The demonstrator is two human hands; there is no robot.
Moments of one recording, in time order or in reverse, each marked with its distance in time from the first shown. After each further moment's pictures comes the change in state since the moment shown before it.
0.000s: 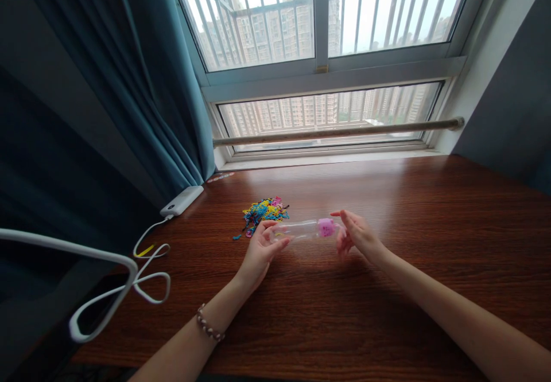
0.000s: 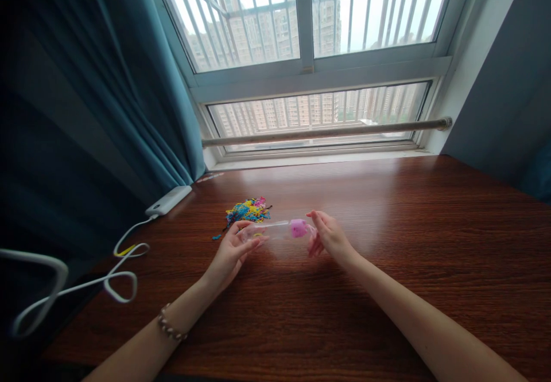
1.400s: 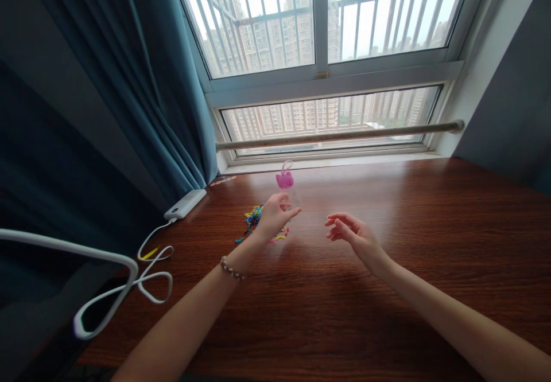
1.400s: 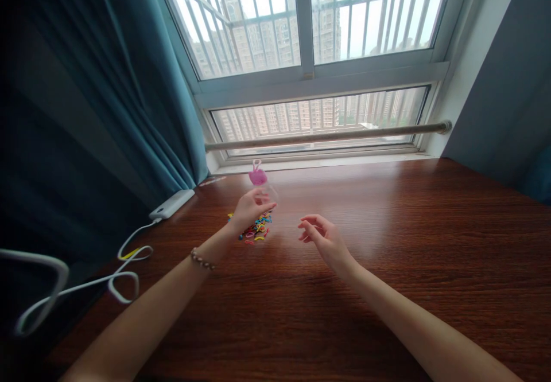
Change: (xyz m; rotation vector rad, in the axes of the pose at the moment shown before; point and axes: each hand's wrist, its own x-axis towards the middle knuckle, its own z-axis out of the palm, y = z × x) left_hand 0.085 0.019 0.013 0.654 0.055 0.292; right_hand -0.010 -0.008 0.015 -0.009 0.069 -0.352
